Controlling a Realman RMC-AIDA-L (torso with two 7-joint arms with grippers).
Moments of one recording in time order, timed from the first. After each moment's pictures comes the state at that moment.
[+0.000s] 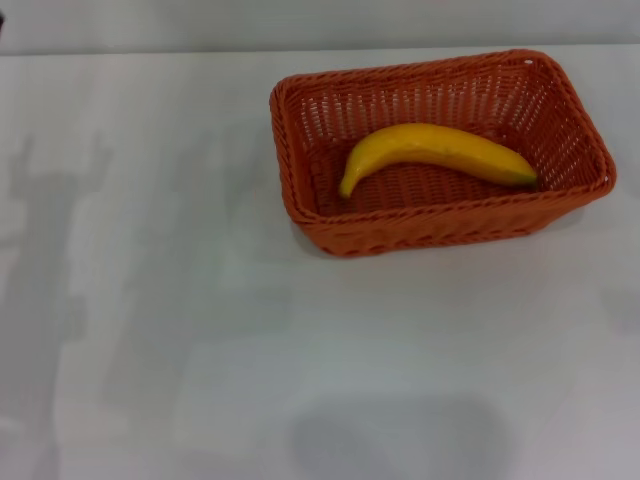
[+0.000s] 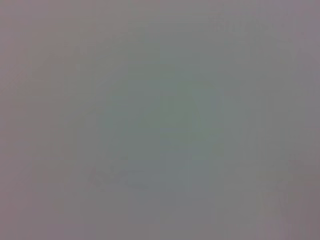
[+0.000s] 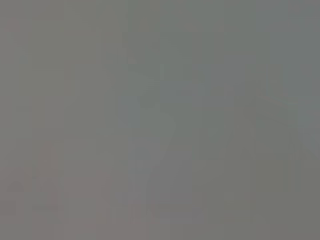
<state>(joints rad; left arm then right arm) -0.51 -2.09 2.82 0.16 -1.65 1.60 0.15 0.31 2.01 -0.35 -0.50 -1.05 -1.29 0.56</state>
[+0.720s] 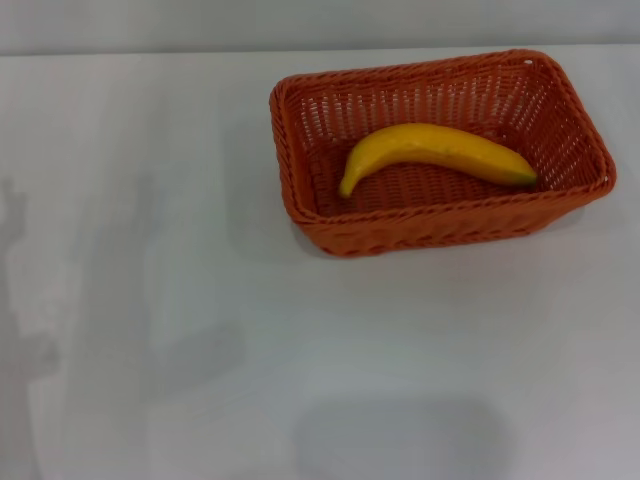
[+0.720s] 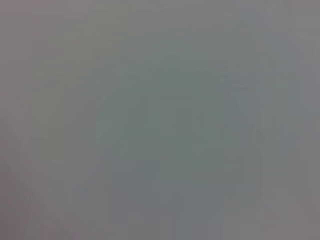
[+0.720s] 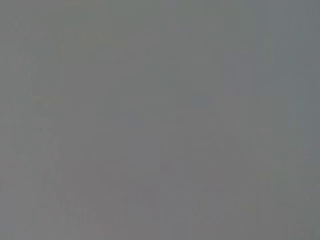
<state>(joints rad) -0.36 -2.09 2.73 0.30 -1.75 1.60 0.38 0.30 2.01 -0.24 -0.46 -1.01 -1.23 0.53</state>
